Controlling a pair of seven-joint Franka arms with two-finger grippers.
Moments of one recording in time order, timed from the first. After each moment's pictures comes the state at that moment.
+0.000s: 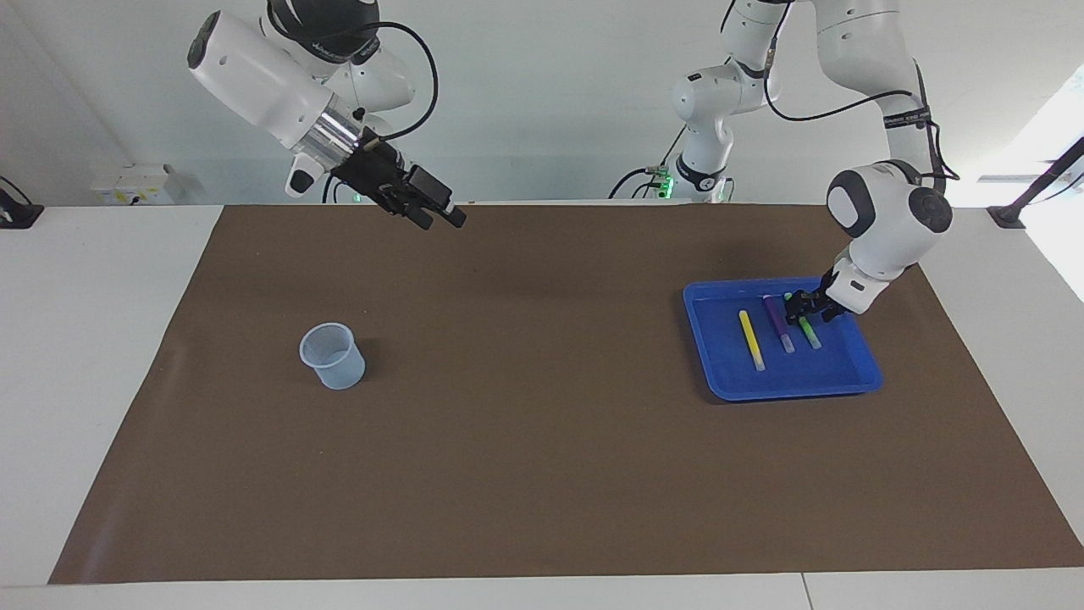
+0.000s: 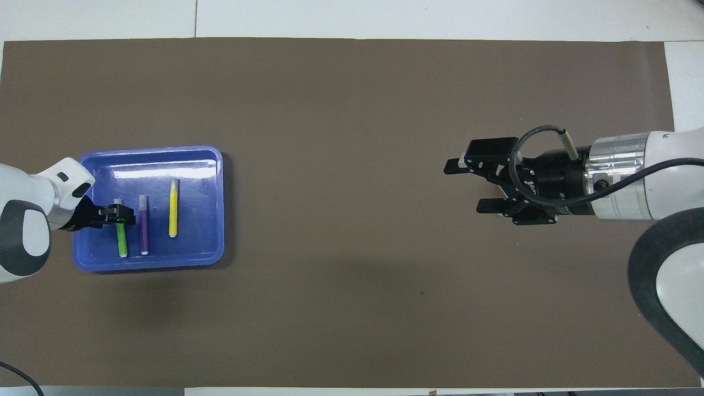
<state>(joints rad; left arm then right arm) 0.20 0.11 -0.07 -2.24 -0.05 2.25 0.15 0.22 -0.17 -0.04 -1.97 0.73 1.95 0.53</state>
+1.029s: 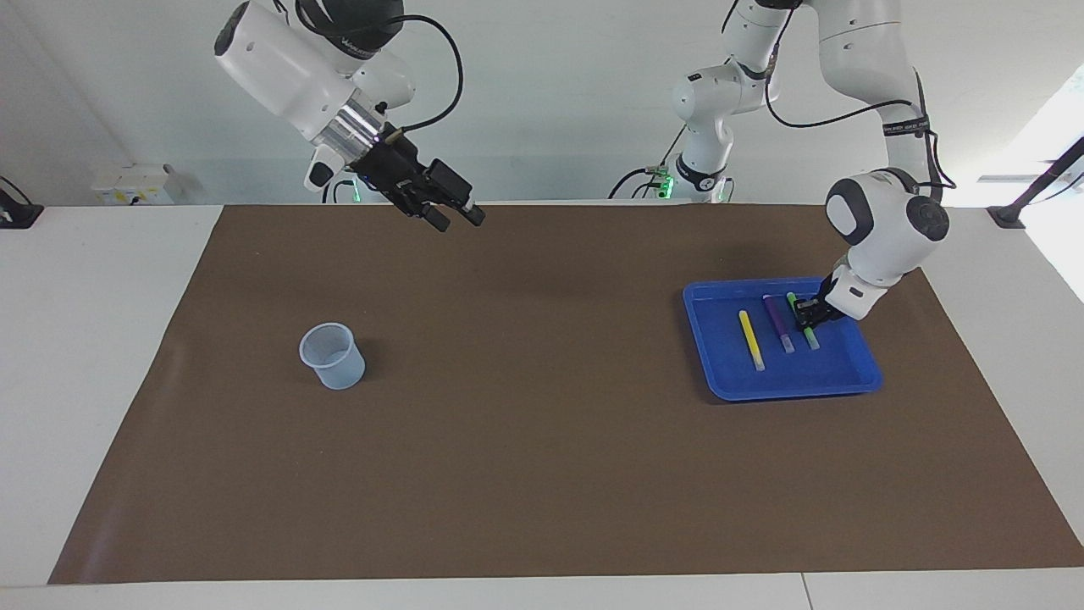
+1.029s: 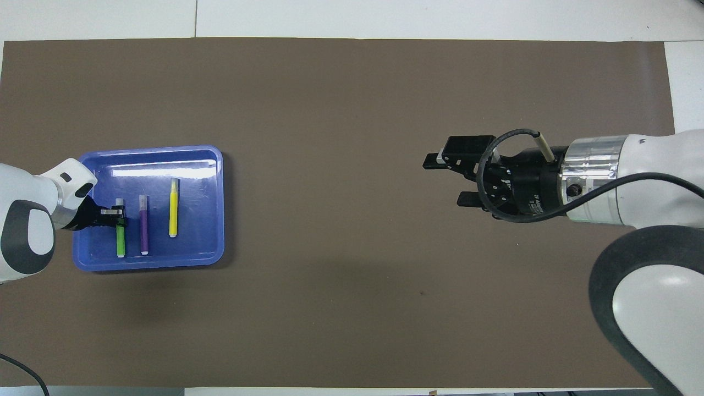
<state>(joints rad) 0.21 0.13 -0.07 -2.25 -0.04 2.28 0.15 0.26 -0.17 0.00 -1.98 0.73 2.06 0.53</state>
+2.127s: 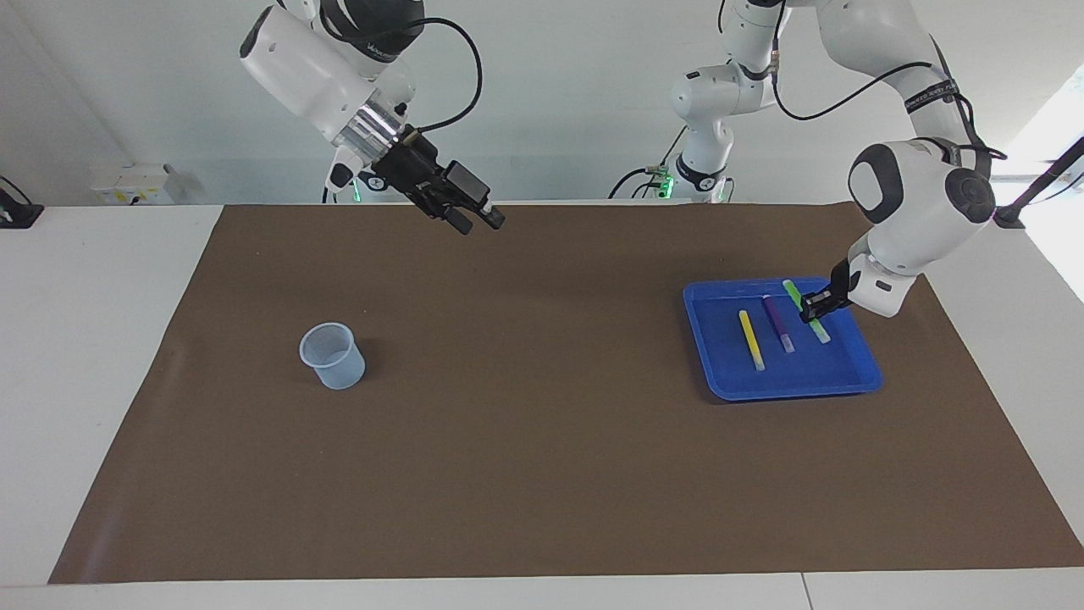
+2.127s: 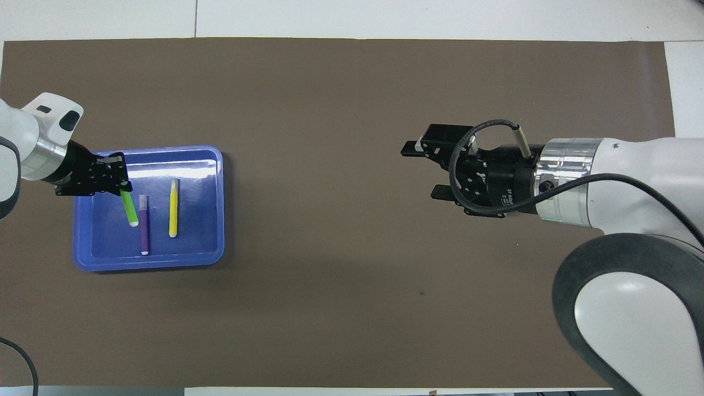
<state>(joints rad) 0.07 0.13 -0.09 -1.83 -0.12 1.80 -0.35 0.27 -0.15 0.05 -1.99 0.81 2.20 0.62</state>
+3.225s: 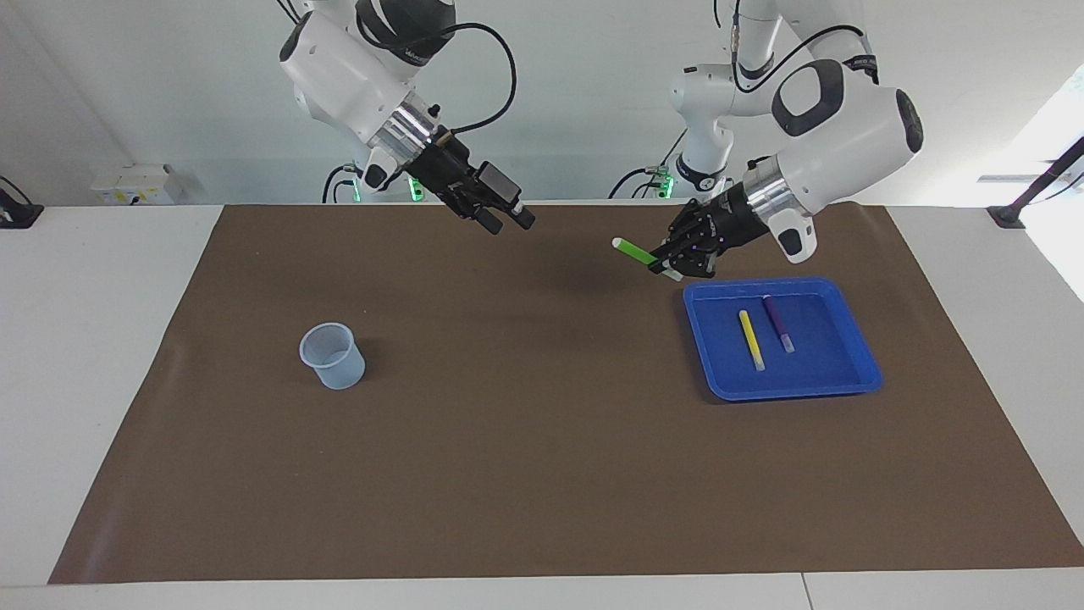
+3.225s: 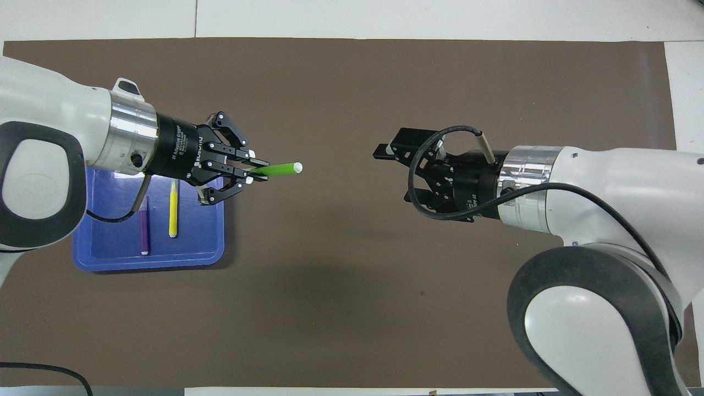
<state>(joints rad) -0.14 0.05 -0.17 -1.78 -0.72 1.87 -1.55 0.33 -0.13 0.06 -2.00 0.82 2.27 0.65</state>
